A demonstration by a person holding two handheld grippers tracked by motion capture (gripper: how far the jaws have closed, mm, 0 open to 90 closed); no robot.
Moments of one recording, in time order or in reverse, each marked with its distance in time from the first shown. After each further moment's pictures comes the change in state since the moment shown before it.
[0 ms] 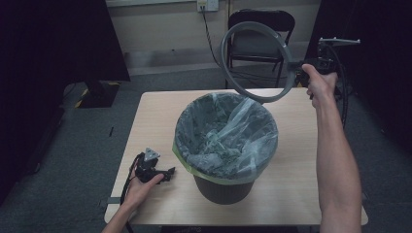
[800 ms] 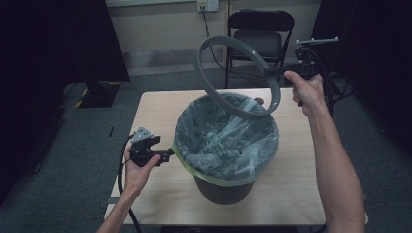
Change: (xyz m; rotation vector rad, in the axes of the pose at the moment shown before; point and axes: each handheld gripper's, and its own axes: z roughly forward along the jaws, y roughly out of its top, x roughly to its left) left arm -0.010 0.089 -0.068 -0.240 -0.140 -0.034; right arm 0.075 -0.026 -0.003 0.107 0.196 -0.224
